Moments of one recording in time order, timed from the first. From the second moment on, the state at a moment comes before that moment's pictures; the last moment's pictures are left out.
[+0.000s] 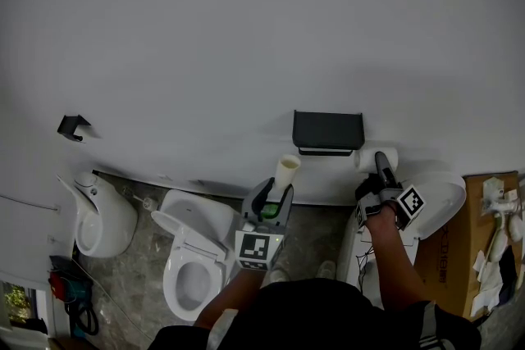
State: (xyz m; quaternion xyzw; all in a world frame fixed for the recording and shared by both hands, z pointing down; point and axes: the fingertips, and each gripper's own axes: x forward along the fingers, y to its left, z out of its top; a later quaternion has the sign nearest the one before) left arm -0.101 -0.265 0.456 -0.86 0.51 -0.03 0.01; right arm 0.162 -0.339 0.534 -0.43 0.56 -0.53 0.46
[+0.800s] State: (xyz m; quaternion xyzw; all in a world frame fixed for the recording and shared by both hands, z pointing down) left arm -0.124 -0.255 0.462 -0.84 0.54 -0.02 0.00; right arm 0.107 -0.356 0.531 -0.43 0.56 -0.55 0.45
